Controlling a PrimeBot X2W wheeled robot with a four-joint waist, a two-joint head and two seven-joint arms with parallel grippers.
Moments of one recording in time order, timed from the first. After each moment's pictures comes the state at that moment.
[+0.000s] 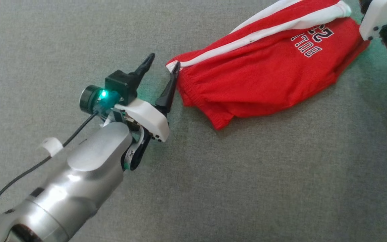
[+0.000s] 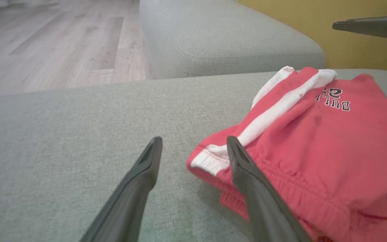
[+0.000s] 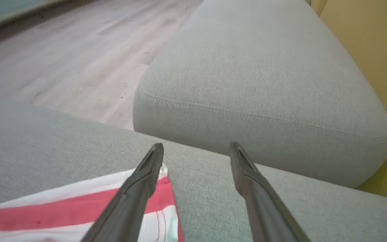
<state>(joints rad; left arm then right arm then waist) -0.85 0.26 -1.06 0.56 -0.89 0.14 -0.19 -1.17 -0.37 0.48 1.07 0.42 0.13 0.04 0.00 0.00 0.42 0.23</state>
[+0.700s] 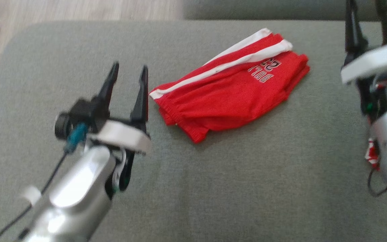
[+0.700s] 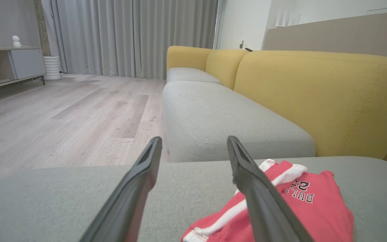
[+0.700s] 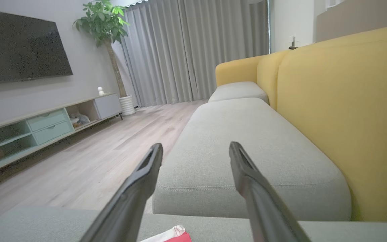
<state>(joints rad) -0.62 0.31 -0.77 0.34 -0.75 0.25 -0.25 -0.83 -0.31 0.29 0.77 0.52 0.13 -0.25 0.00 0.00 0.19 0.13</state>
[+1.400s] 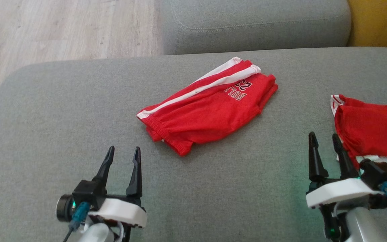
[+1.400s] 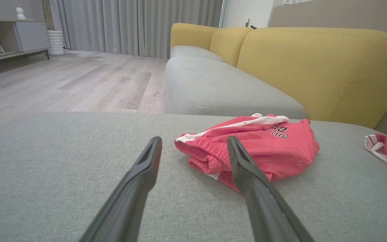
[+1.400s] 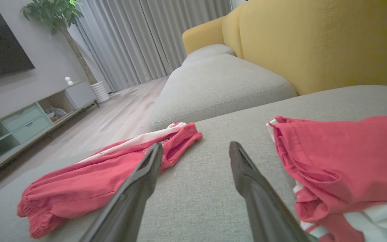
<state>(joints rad) -0.16 0.25 -0.56 0.28 -0.55 0.21 -0.25 -0.10 -0.05 0.02 0.37 0.31 0.13 -0.21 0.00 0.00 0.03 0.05</state>
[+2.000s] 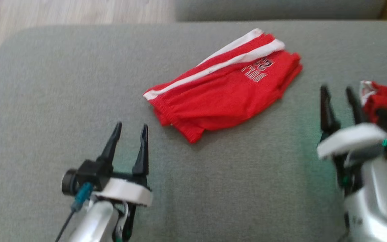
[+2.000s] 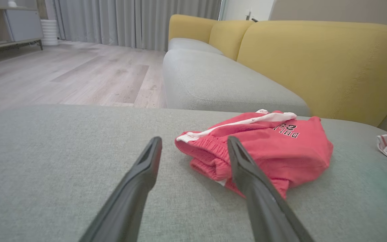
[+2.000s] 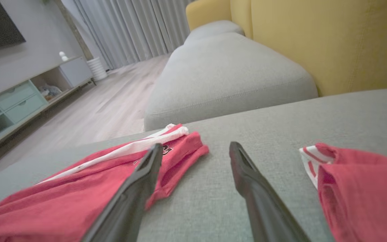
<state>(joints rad) -0.23 0.17 -0.47 0.31 -0.44 0.10 -0.25 -0.29 -0.05 -0.07 0.33 0.26 0.13 -0.01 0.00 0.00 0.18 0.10</state>
